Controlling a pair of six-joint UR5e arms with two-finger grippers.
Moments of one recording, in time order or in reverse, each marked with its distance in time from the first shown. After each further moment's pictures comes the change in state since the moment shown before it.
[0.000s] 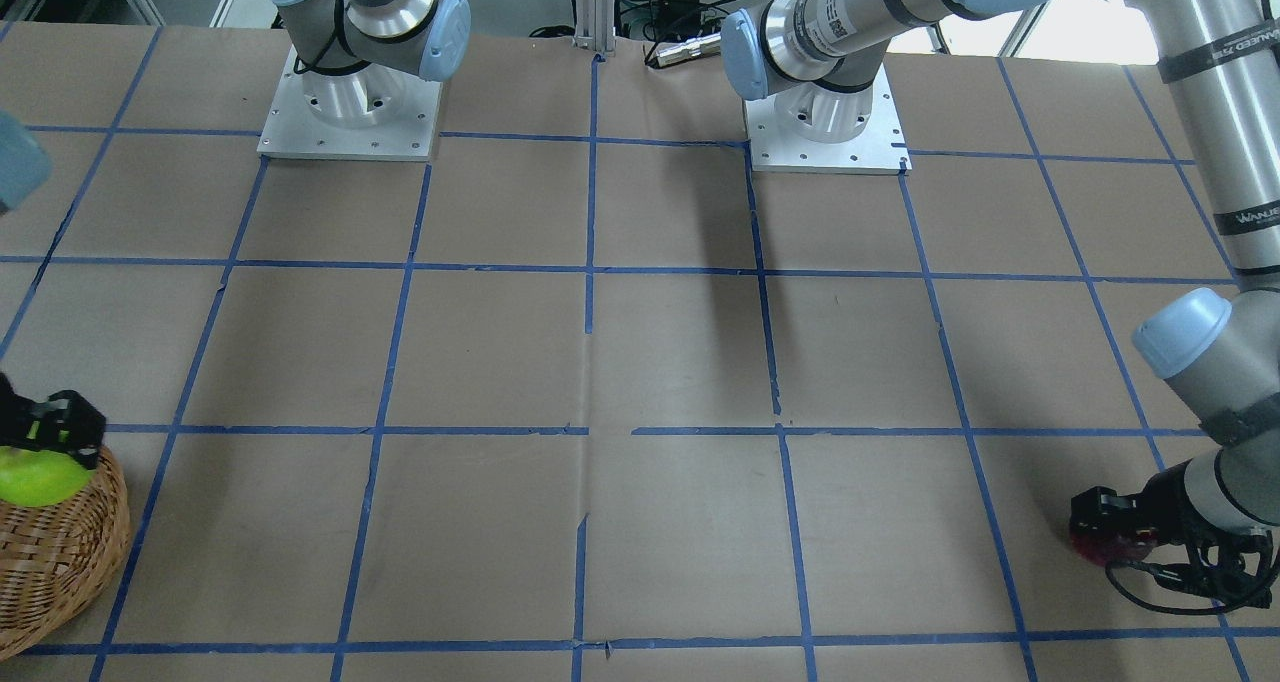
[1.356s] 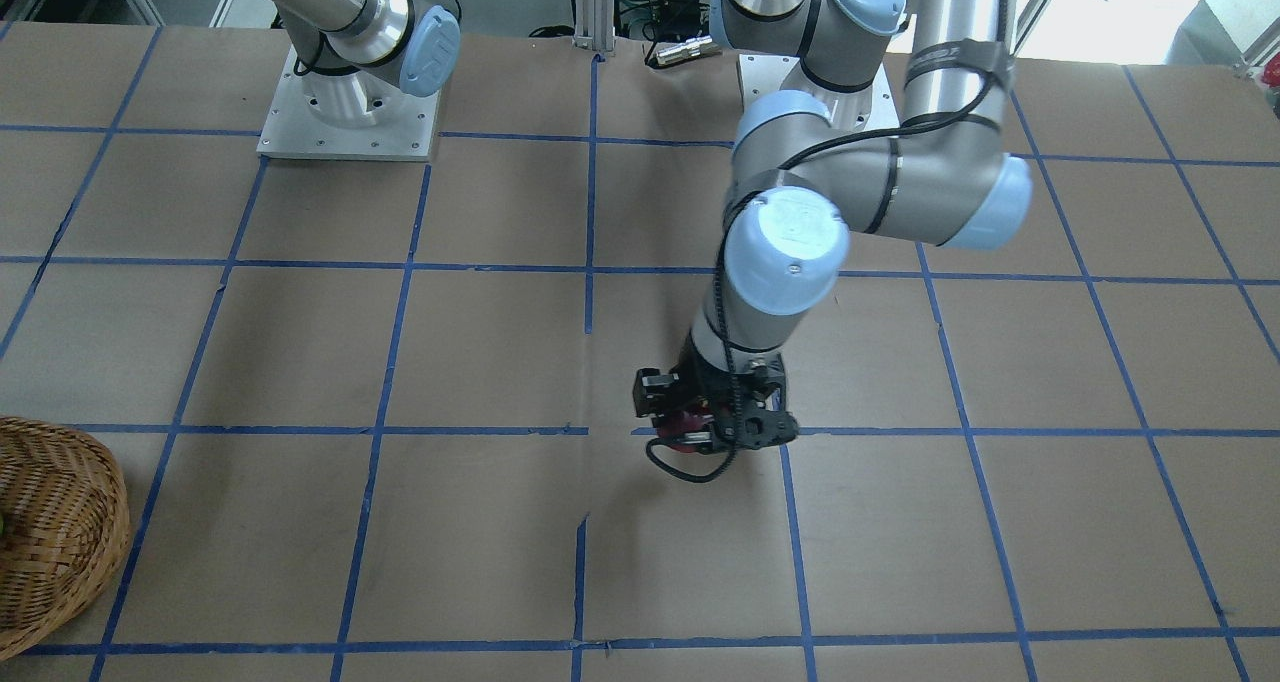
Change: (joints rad) left arm -0.699 0.188 -0.285 0.178 -0.165 -1.107; right arm -0.040 0.128 -0.146 0.048 0.009 0.001
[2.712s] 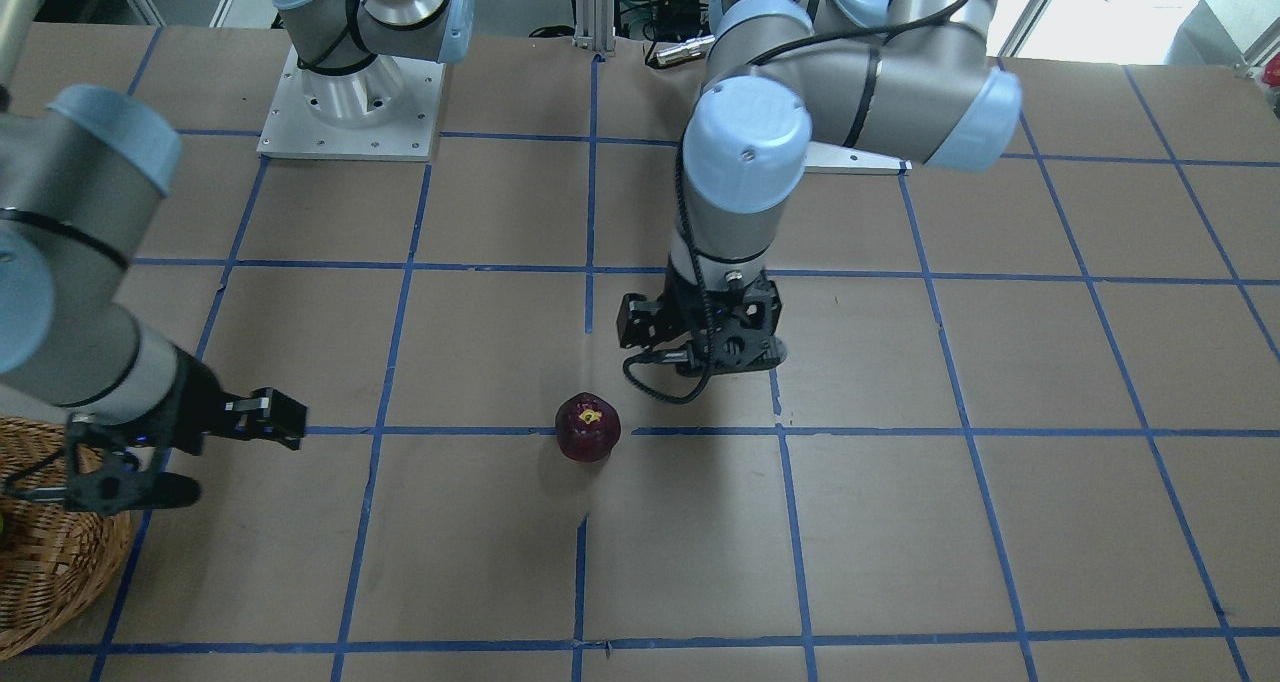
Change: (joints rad) left arm 0.088 0.277 0.039 -0.428 0.083 0.189; right arm 0.520 -0.180 0.134 0.155 0.084 0.766
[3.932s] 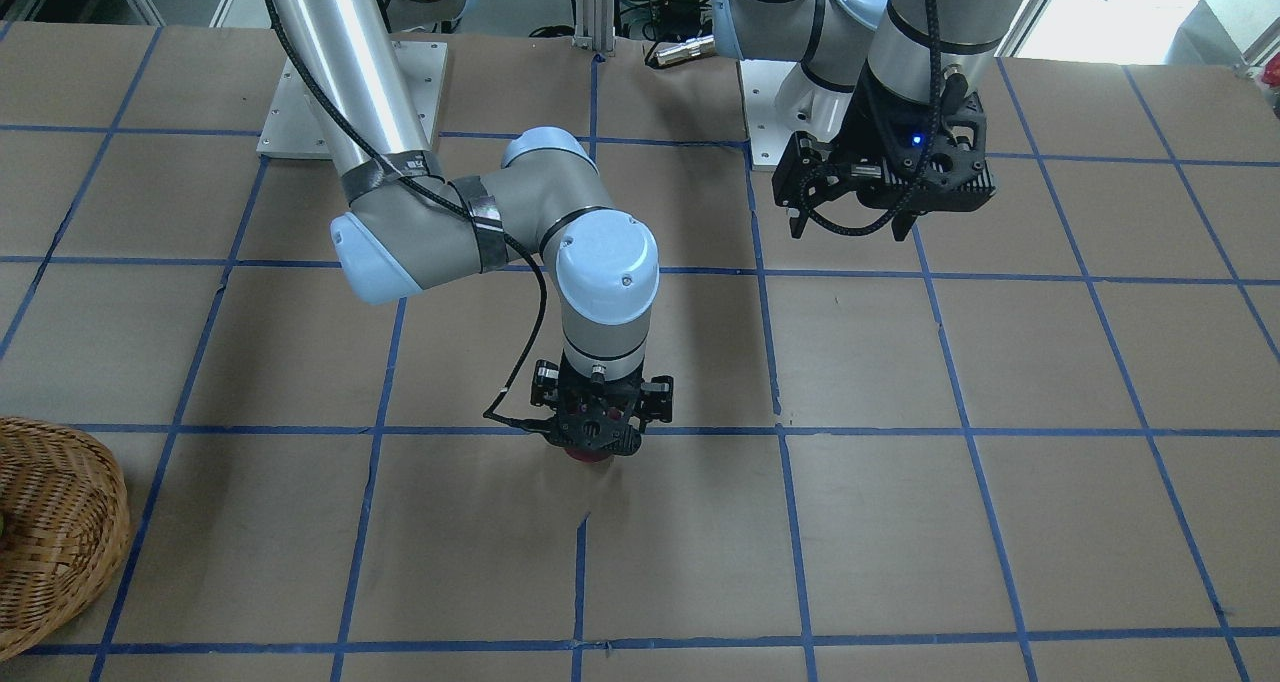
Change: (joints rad) left arm 0.138 0.193 -0.011 -0.088 0.021 0.240; right arm 0.436 0.205 0.015 -0.238 -0.094 0.558
